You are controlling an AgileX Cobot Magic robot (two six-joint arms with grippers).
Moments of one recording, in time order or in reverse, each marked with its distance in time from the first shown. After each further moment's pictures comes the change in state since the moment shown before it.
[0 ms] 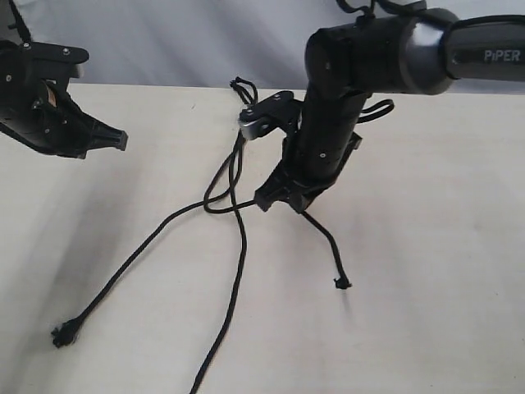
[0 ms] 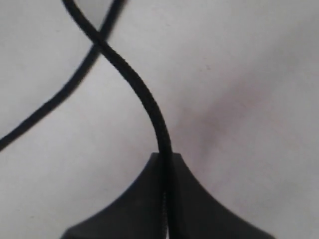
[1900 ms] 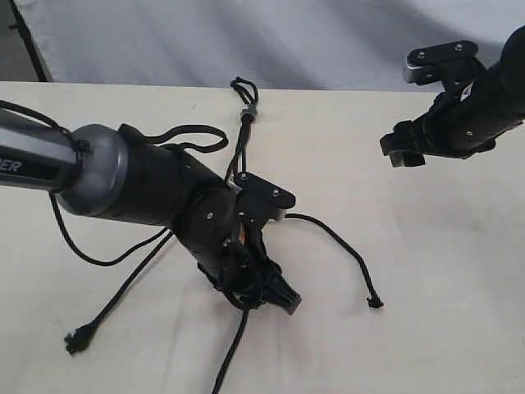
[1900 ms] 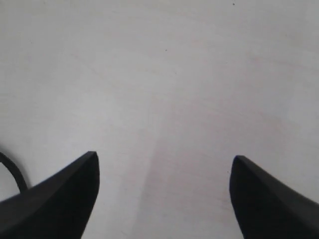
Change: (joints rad) left arm -0.629 0.189 0.018 -0.334 -0.020 0.190; right arm -0.381 -0.305 0.382 -0.039 -0.438 0.105
